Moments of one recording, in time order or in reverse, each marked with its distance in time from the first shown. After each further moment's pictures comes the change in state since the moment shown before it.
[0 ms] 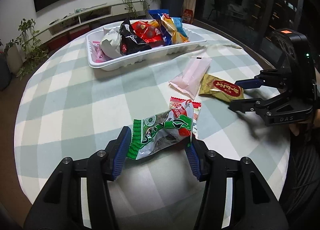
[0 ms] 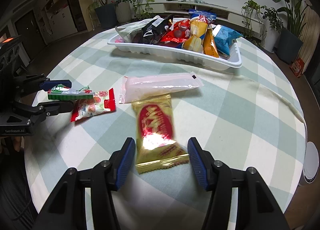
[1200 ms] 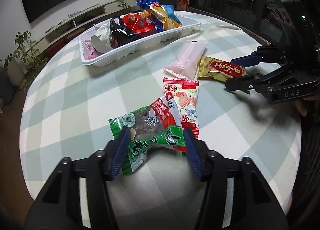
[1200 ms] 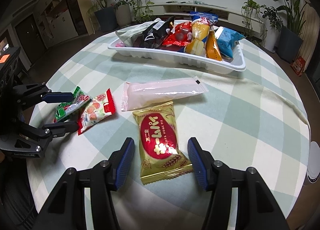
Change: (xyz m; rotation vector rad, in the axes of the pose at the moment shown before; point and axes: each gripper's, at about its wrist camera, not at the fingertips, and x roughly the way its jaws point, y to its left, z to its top) left arm 0.011 -0.014 -0.009 0.106 0.058 0.044; right arm 0.005 0.002 0.008 0.015 -0.015 0.020
